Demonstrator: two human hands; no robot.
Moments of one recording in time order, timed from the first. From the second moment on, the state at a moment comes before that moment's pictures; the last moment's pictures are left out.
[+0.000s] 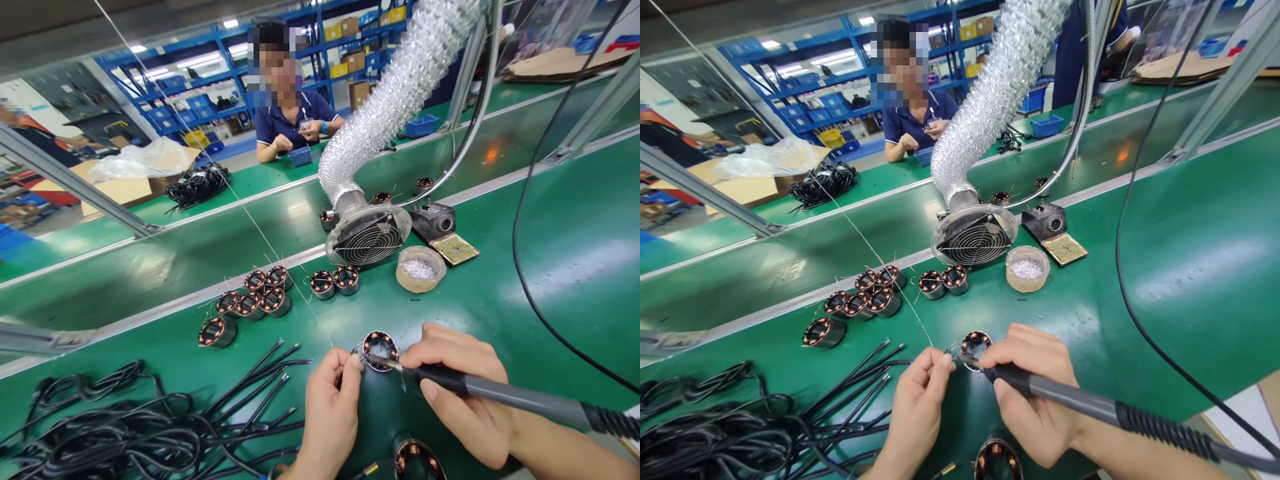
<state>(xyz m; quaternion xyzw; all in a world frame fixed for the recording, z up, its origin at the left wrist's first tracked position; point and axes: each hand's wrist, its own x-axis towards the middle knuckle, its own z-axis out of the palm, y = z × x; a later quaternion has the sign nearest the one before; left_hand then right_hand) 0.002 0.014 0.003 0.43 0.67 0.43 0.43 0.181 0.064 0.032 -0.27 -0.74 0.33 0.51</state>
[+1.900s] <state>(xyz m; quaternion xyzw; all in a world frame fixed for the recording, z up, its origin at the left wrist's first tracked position) 0.001 0.013 0.002 0.39 0.67 0.44 0.45 0.181 0.062 0.041 -0.21 -0.78 0.24 0.54</state>
